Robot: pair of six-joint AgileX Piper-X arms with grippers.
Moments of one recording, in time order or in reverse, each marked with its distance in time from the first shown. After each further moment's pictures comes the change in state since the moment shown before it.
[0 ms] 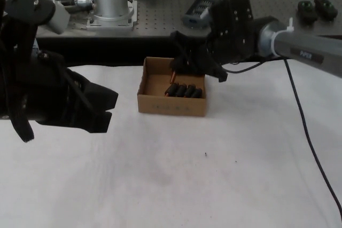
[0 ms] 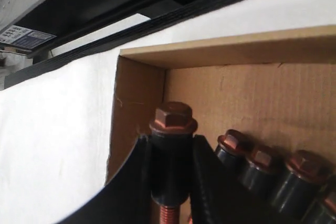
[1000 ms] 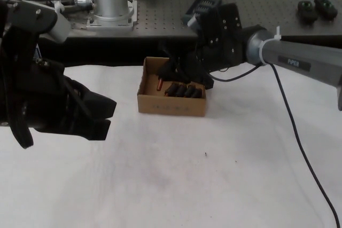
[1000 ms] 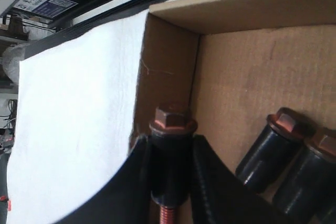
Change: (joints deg) left arm 0.0 0.0 0.2 1.3 -0.1 0.0; right arm 1.7 2.3 -0.3 -2.6 -2.6 0.1
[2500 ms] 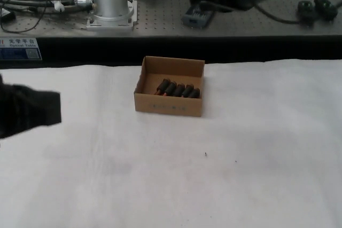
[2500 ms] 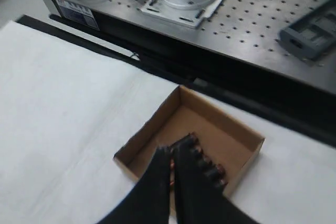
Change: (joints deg) left arm 14.3 -3.8 13.6 -19.2 -0.7 -10.3; right arm 1.0 -44.5 24.6 9.8 20.1 -42.0
